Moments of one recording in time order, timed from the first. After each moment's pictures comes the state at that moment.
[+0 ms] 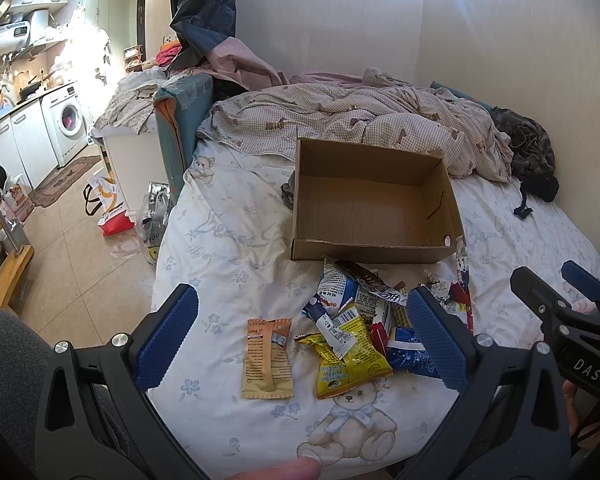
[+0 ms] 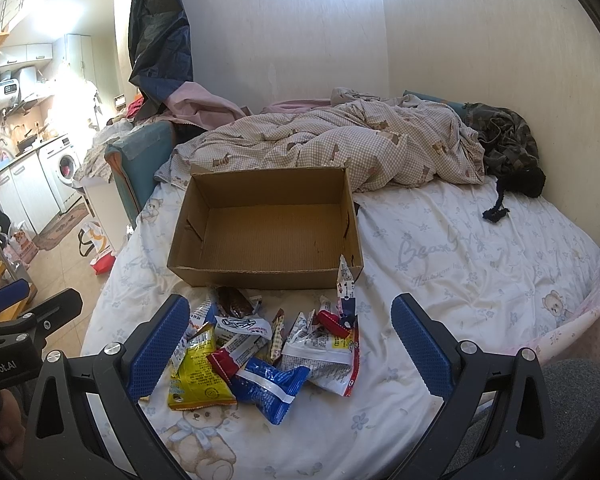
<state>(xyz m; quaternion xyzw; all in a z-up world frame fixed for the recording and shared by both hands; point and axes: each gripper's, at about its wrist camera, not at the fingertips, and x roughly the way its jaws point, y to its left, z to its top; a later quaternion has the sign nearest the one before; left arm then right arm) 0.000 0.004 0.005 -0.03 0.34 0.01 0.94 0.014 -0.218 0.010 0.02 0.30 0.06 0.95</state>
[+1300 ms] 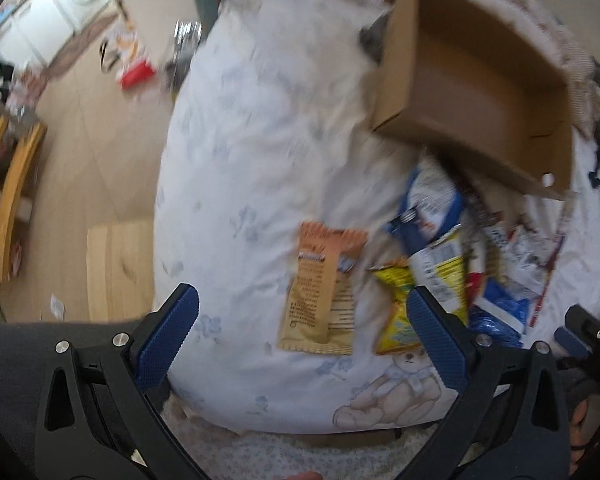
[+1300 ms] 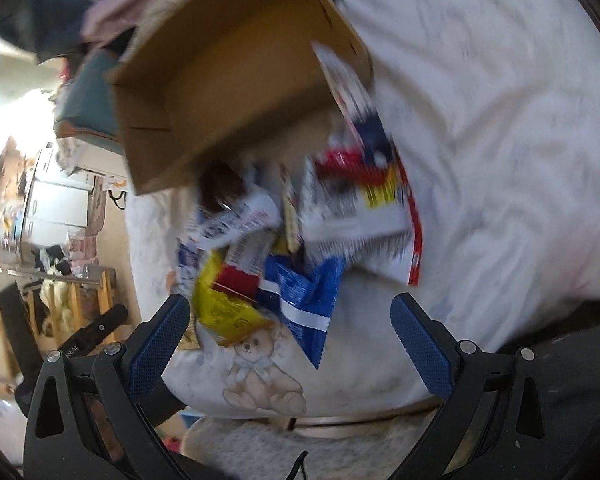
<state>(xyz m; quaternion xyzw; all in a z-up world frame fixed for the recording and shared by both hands) 0.094 0.060 -0.100 -0.11 0.61 0.09 0.78 0.106 -0.257 -0.110 0.26 0.62 0.09 0.74</state>
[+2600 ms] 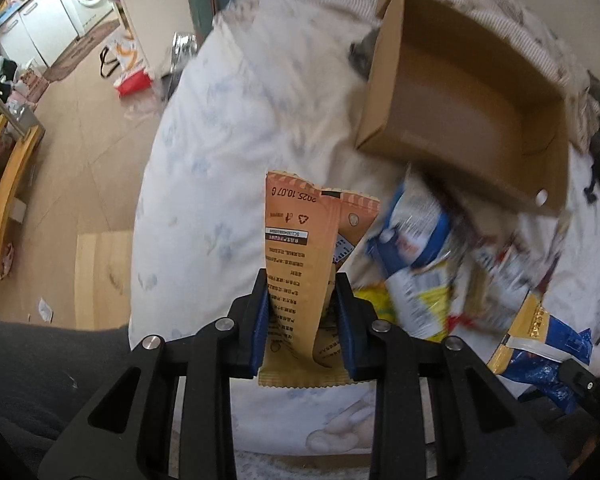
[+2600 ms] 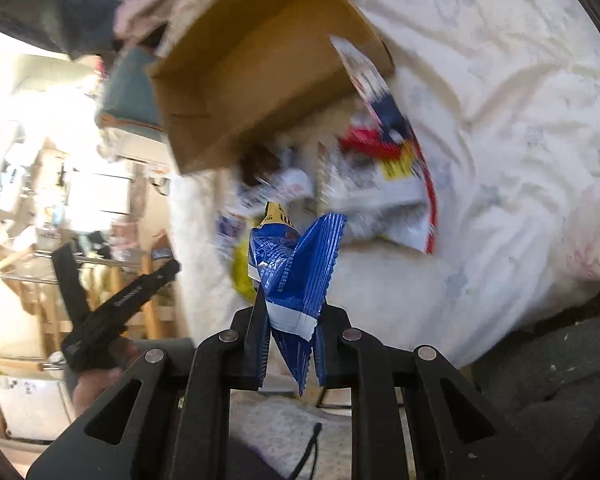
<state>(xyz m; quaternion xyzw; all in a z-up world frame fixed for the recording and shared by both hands) 0.096 0.034 -0.072 -0.11 0.57 0.08 0.81 0.089 -0.274 -0.083 0.30 0.59 0.18 0.73</state>
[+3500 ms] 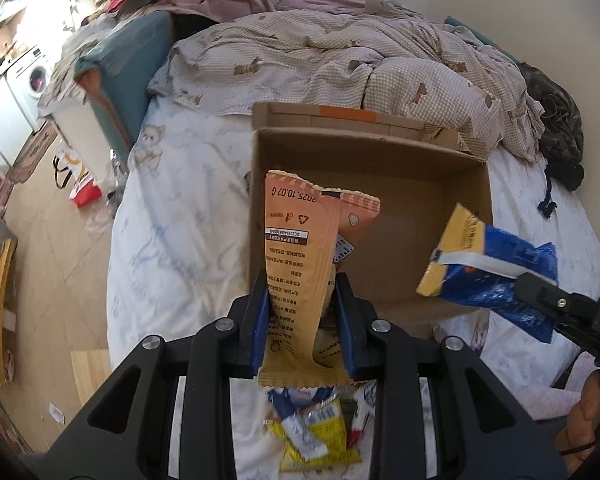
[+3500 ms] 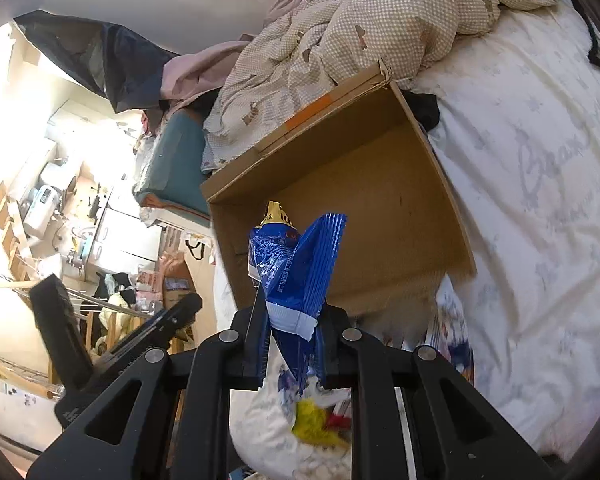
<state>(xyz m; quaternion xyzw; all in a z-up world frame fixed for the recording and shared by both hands) 0.213 -0.028 0.002 -0.04 0.49 -0.01 0.87 0.217 -0.272 -0.028 0.31 0.49 0.20 0.79</state>
